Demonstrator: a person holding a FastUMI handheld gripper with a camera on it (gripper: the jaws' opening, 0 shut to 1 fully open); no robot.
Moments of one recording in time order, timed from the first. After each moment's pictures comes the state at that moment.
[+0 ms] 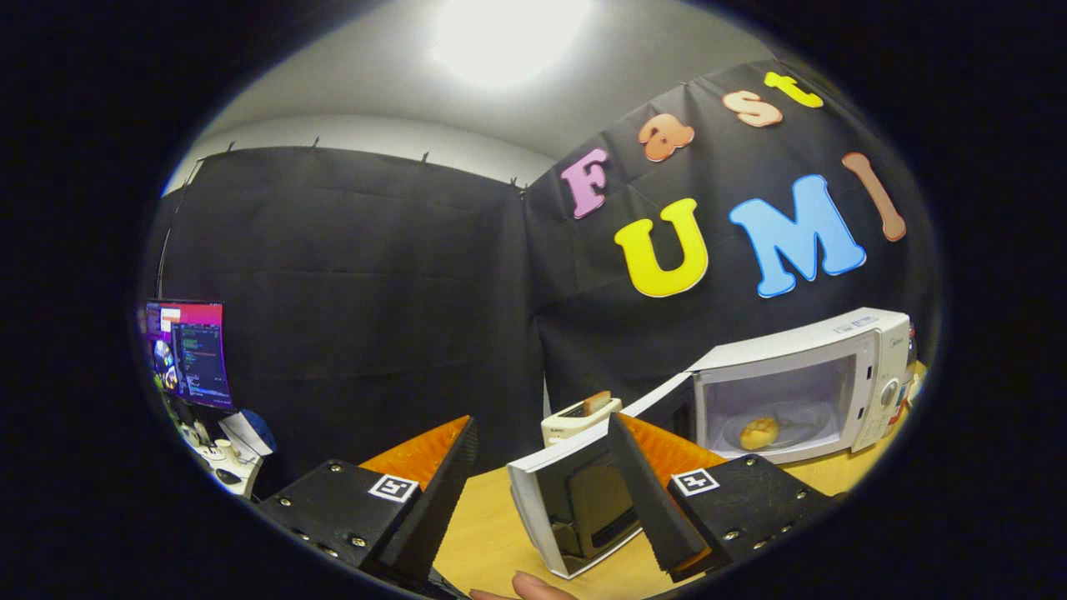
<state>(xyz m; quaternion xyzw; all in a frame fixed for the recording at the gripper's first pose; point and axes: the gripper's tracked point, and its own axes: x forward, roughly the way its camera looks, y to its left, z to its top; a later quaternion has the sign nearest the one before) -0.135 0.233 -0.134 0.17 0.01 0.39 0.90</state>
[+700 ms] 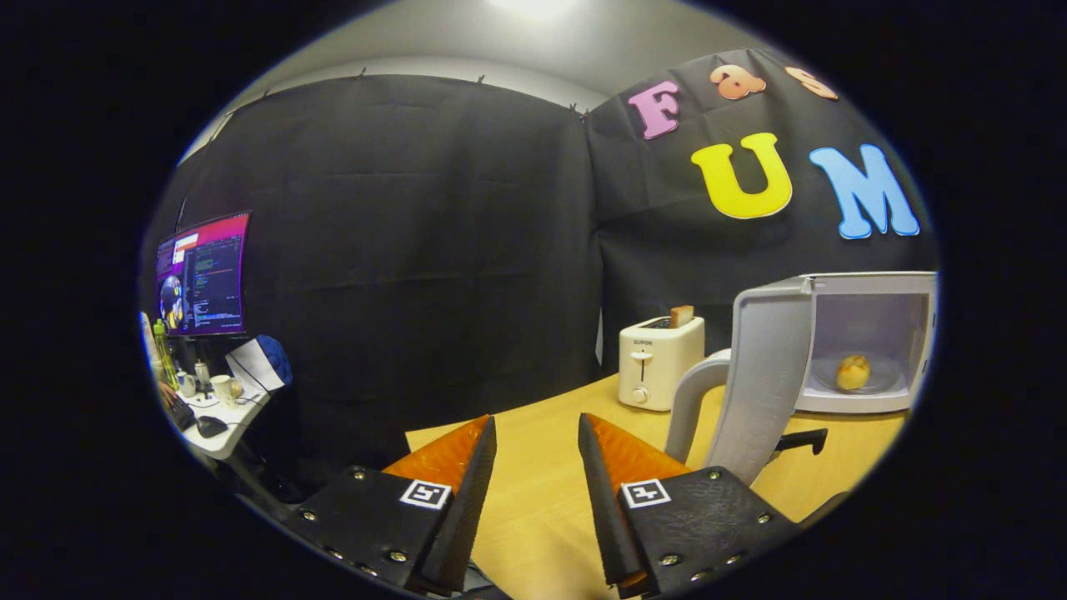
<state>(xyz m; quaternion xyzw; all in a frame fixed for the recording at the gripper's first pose) -0.151 0.358 -0.249 0.09 0.10 0.43 0.89</state>
